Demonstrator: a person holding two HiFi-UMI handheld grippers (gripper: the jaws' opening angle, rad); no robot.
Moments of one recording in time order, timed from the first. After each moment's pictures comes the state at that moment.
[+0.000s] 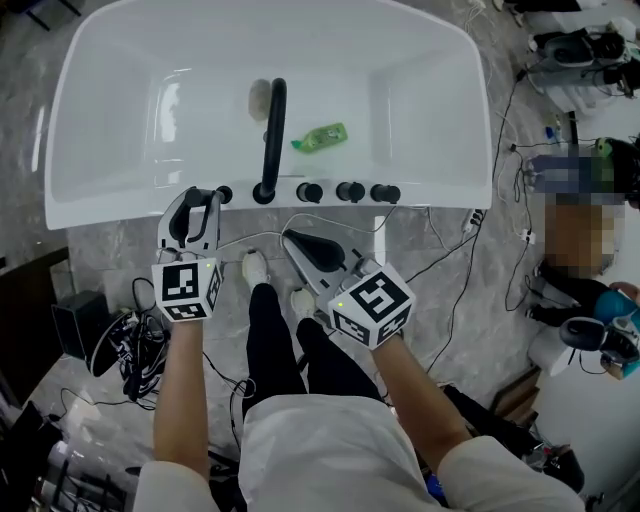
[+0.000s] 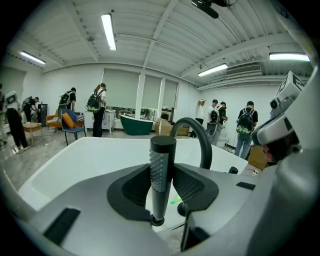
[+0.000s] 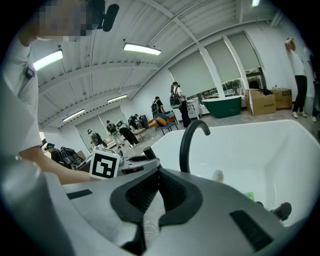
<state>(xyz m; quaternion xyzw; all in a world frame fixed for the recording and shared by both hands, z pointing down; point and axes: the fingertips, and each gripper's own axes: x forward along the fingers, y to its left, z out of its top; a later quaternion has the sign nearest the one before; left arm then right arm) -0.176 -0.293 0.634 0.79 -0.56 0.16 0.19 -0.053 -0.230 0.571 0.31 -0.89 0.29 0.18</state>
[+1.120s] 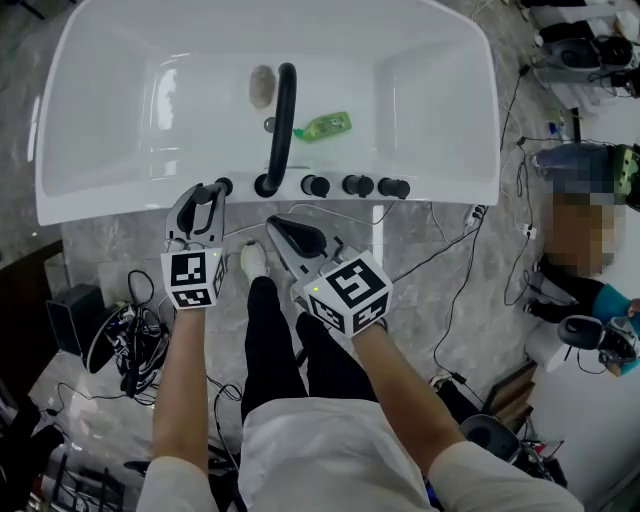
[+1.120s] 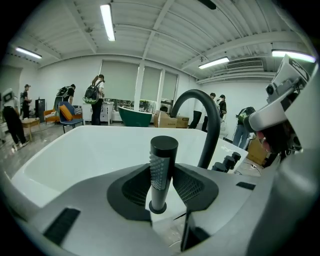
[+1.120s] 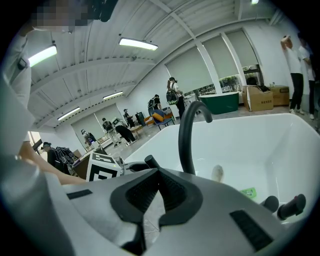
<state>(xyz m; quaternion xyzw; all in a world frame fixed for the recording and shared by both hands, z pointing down) -0.176 -0.288 0.702 0.79 -0.54 0.18 0.21 -0.082 -0.242 0.620 0.32 -0.88 0.30 0.20</state>
